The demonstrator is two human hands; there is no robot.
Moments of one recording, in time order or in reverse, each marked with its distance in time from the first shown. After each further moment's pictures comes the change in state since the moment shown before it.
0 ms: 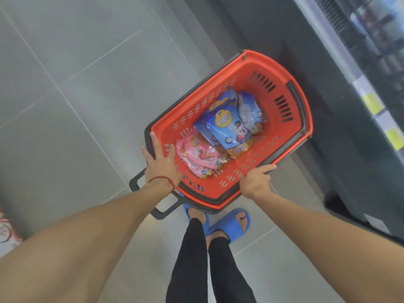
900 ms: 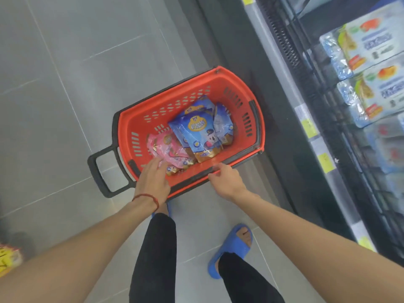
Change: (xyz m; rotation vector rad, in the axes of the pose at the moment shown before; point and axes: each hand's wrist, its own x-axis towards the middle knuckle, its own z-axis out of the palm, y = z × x) left_hand -0.093 0.105 0.026 -0.268 0.227 0.105; right_hand 0.005 0.045 -0.105 -0.172 -0.208 -0.486
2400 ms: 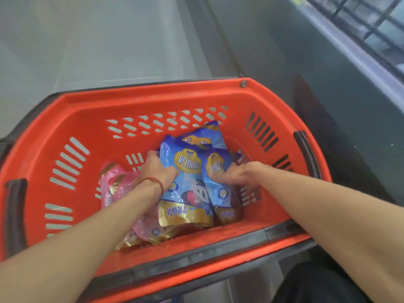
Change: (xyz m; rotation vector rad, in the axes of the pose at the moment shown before) left_hand 0.242 0.001 0.153 -0.812 0.395 -0.505; right_hand 0.347 0.000 -0.036 -0.475 -0.201 -0.086
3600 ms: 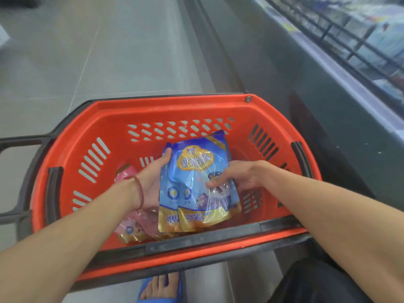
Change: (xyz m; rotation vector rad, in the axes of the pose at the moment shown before) left_hand -0.018 -0.014 -0.047 -0.673 -0.818 -0.297; right_hand -0.038 -0.008 0.007 0.565 -0.290 -0.353
